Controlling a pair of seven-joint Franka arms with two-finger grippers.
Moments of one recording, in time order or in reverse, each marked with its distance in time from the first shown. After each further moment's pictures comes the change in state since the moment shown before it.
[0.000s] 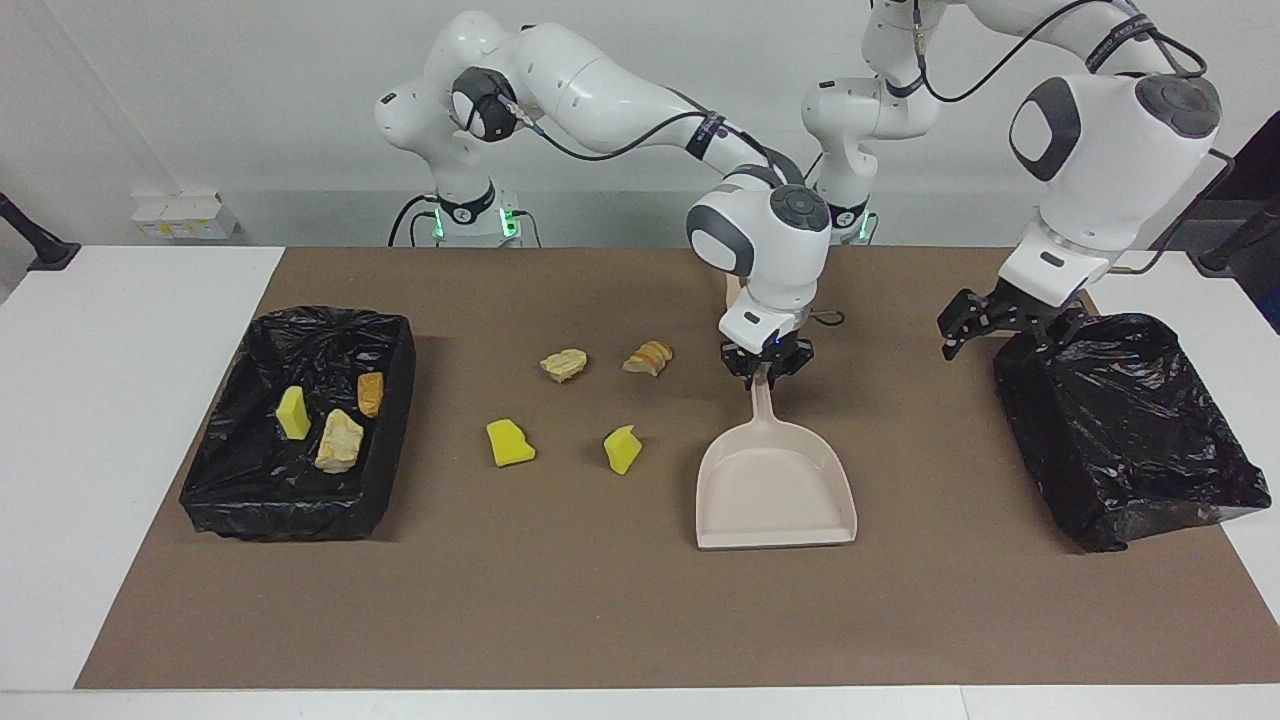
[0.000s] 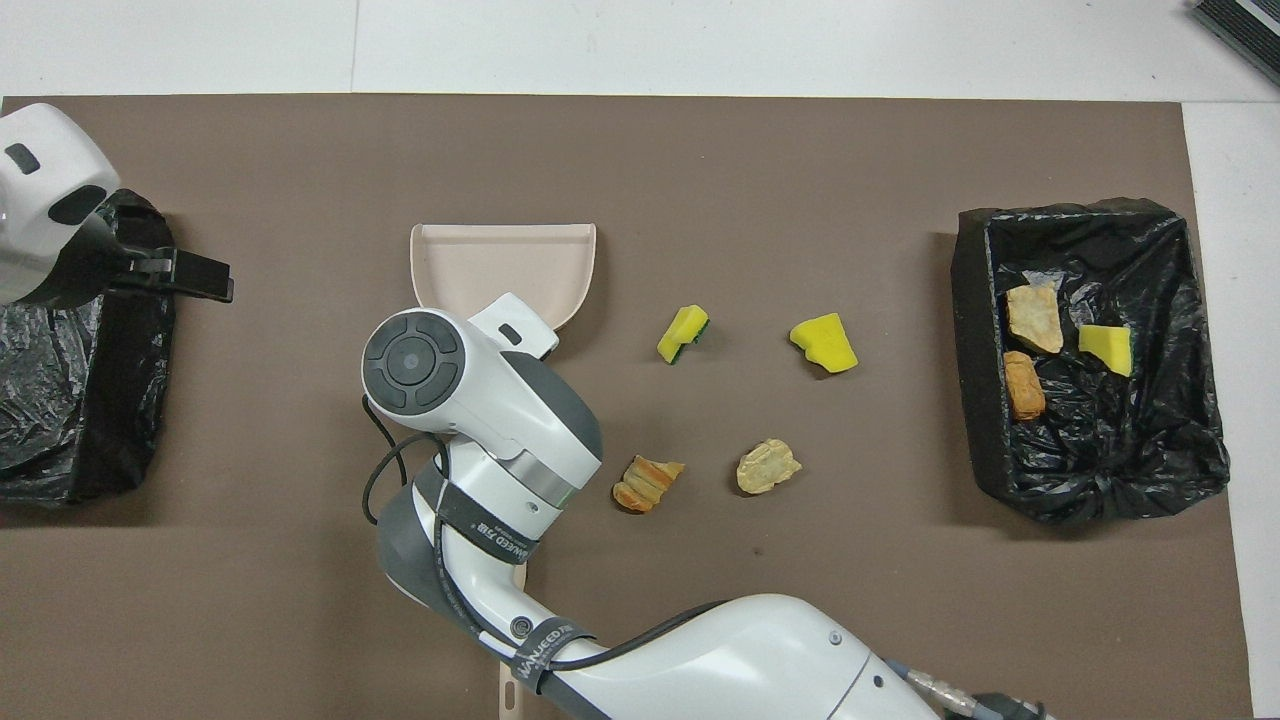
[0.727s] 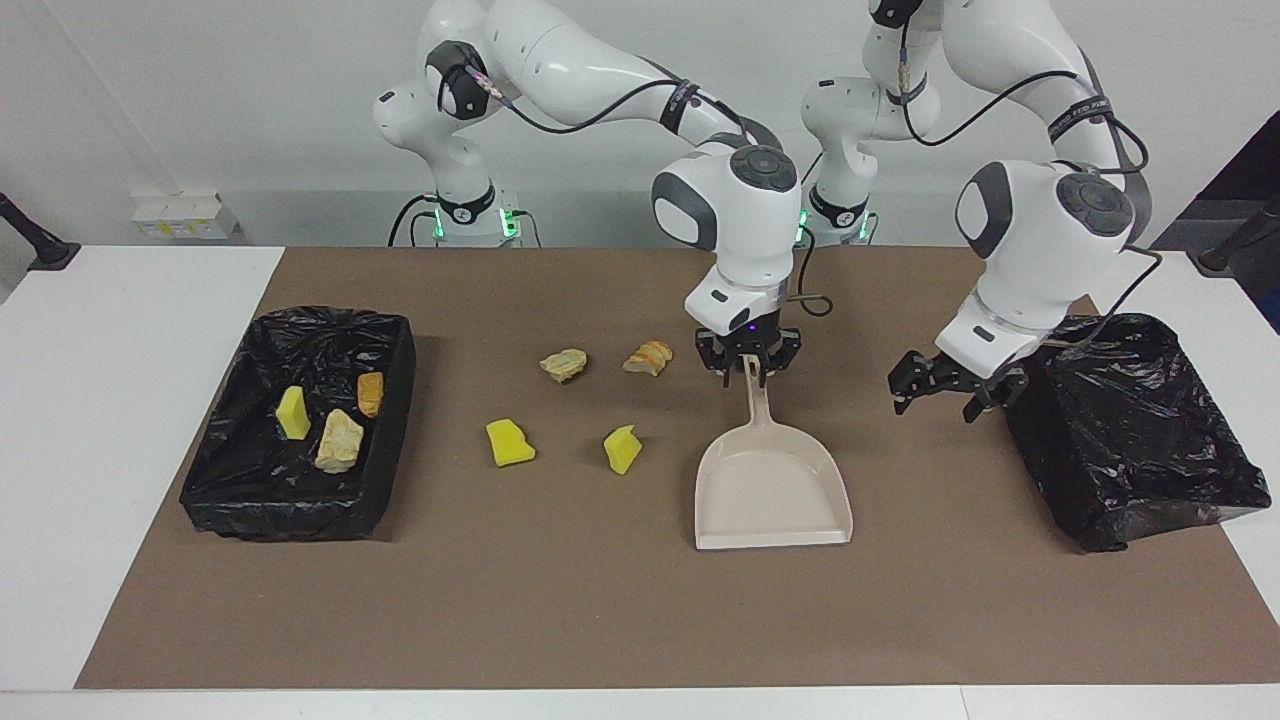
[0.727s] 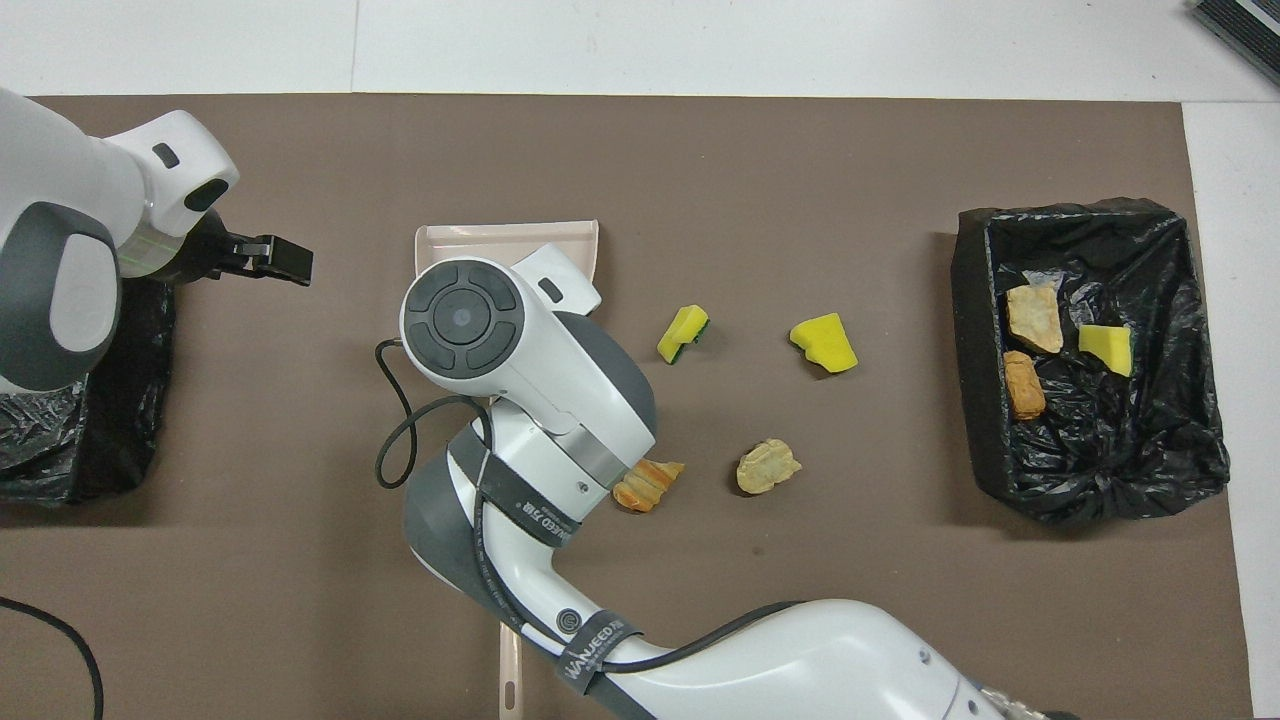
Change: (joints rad) left arm -0.086 0.133 -0.015 -0.002 -0.012 0.154 -0.002; right arm -0.094 -0.151 -0.009 -0.073 0.007 0.008 0.005
